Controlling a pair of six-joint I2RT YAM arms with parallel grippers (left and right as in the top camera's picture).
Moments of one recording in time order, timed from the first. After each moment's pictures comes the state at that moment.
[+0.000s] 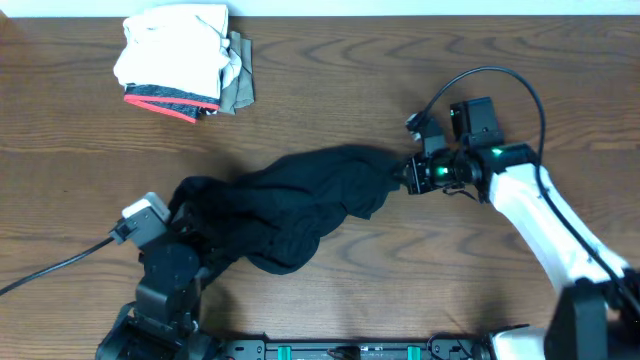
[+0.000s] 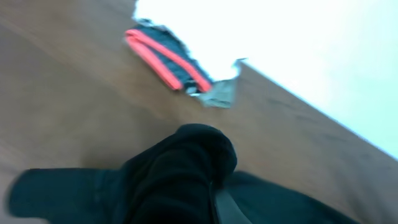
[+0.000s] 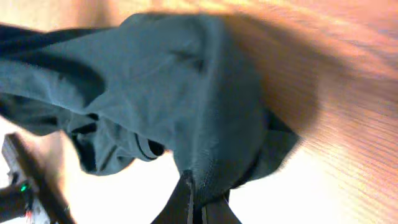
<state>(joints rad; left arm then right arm) -0.42 0.43 0.62 -0.65 -0.47 -0.72 0.21 1.53 1.02 -0.61 -0.57 0.05</state>
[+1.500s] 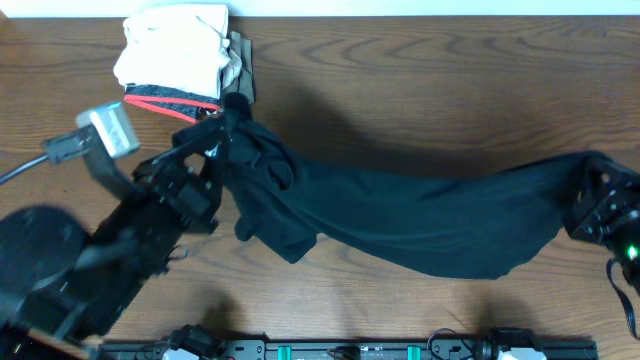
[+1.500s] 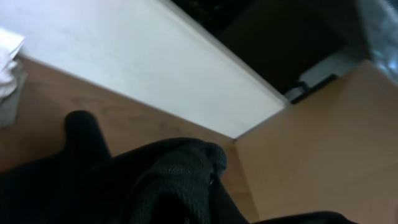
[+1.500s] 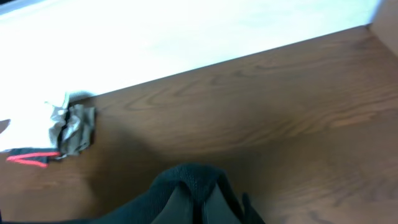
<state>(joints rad) -0.42 0.90 1.60 -0.89 0.09 -0.80 0.00 0.95 1.73 -1.28 0.00 0.32</state>
